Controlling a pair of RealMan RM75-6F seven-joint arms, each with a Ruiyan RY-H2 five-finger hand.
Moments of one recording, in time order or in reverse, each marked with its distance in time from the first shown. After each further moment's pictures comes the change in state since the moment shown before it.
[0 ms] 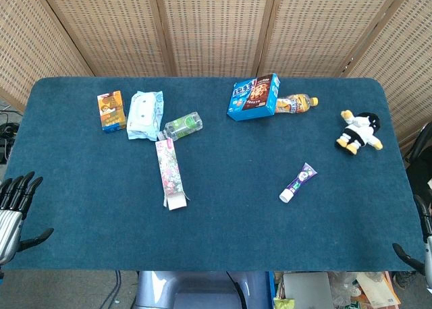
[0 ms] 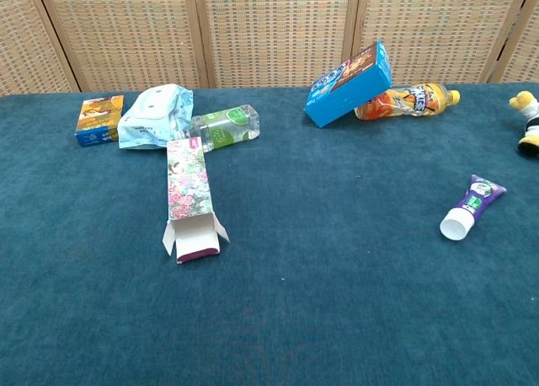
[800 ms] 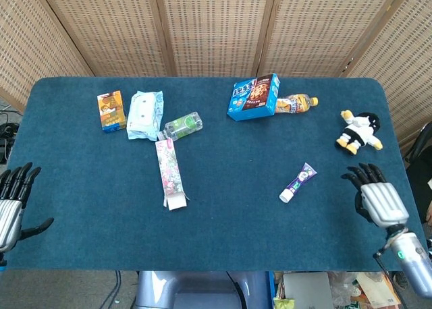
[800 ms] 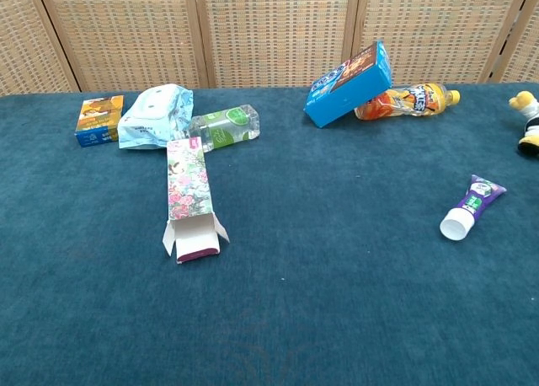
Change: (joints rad) left arm -0.042 -0.033 -0.064 0.025 -0.098 -0.053 0.002; right arm 0.417 -0.004 0.085 0.145 0.133 -0.692 0.181
